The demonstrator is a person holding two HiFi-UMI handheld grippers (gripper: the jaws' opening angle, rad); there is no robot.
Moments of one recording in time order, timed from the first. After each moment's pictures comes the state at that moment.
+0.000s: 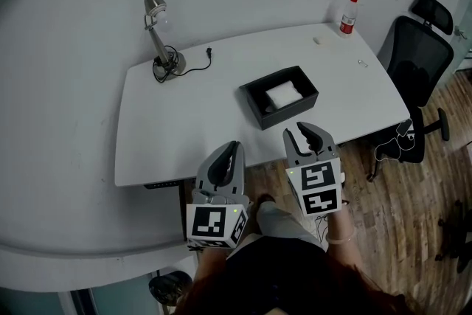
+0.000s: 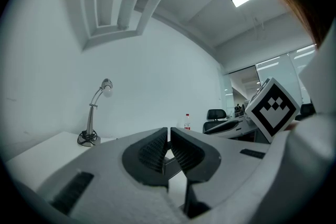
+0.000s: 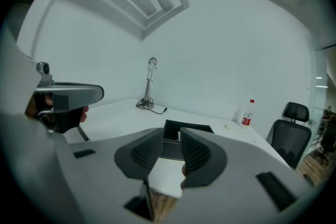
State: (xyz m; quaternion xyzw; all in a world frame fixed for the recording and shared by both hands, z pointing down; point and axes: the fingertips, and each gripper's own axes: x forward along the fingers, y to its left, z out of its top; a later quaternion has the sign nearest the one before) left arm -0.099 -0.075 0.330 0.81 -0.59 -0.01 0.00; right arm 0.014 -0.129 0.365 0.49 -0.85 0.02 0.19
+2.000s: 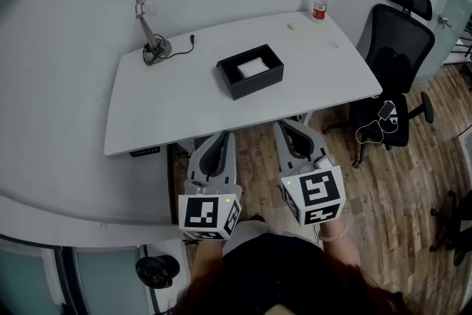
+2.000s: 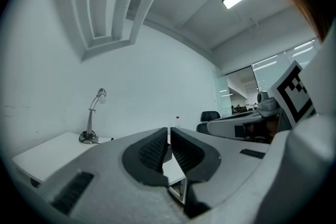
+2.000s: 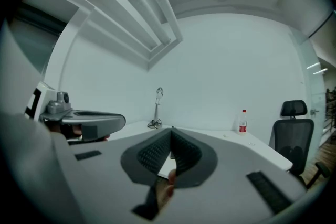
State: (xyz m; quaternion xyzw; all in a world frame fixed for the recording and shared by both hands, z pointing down) left arm -0.016 0.029 0.312 0.80 -0.60 -0.02 -0.01; right arm 0.084 0.005 0.309 0.47 -0.88 -0.01 0.06
